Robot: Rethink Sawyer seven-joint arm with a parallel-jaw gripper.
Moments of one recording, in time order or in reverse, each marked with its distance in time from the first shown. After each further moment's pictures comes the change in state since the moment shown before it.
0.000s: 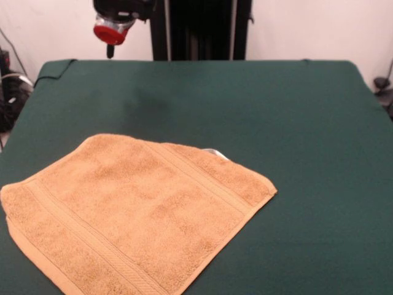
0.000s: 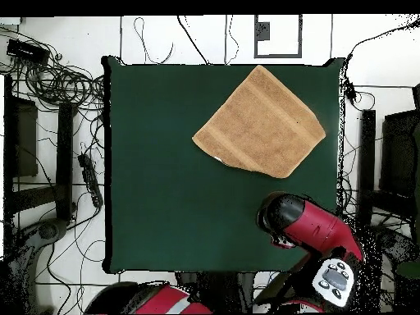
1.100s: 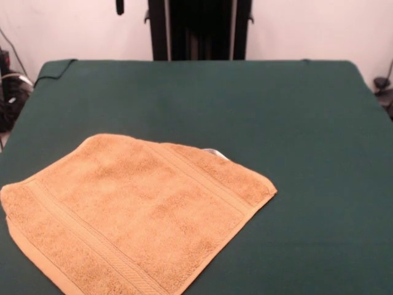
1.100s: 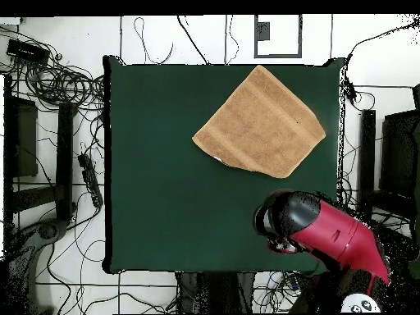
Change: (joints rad) arm -0.015 -0.241 0.058 0.000 -0.093 0.237 0.000
